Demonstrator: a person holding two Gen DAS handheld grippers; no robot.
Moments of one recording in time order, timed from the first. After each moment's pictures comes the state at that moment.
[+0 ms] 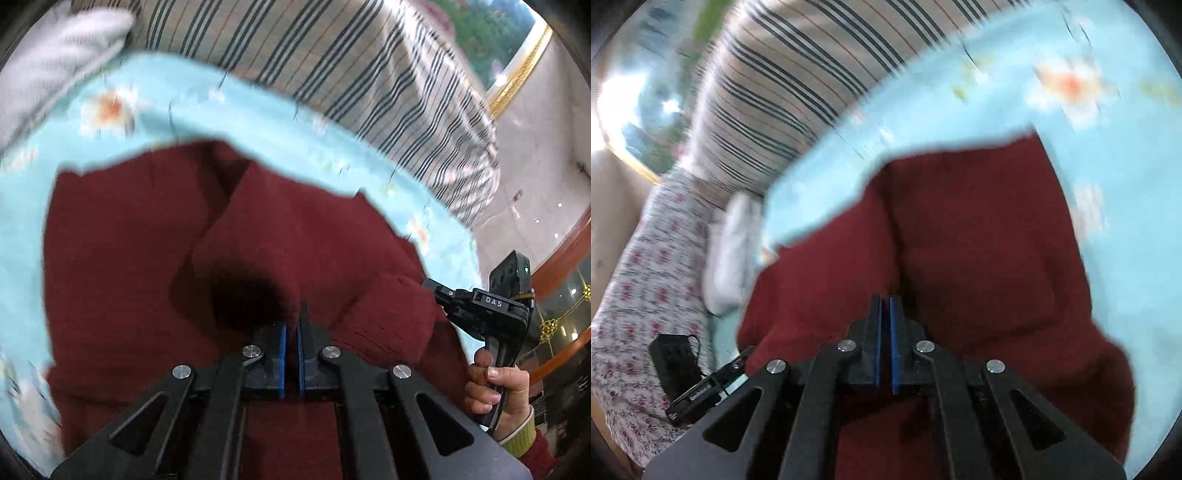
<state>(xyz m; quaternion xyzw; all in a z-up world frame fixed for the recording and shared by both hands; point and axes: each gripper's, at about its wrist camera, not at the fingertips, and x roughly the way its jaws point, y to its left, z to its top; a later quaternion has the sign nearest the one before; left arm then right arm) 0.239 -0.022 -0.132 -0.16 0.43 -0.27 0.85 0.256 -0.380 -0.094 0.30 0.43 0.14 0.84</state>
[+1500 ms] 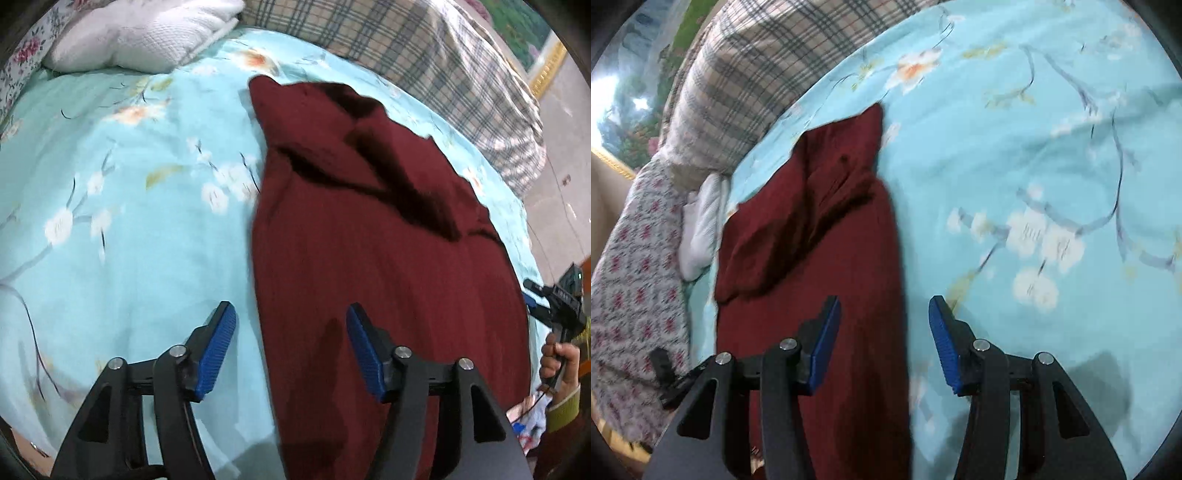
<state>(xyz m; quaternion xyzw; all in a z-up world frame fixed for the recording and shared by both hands) 0.089 0.106 -0.160 -0.11 0.47 -0.17 0.86 0.087 -0.464 -0.090 0.29 0.46 0.09 0.84</state>
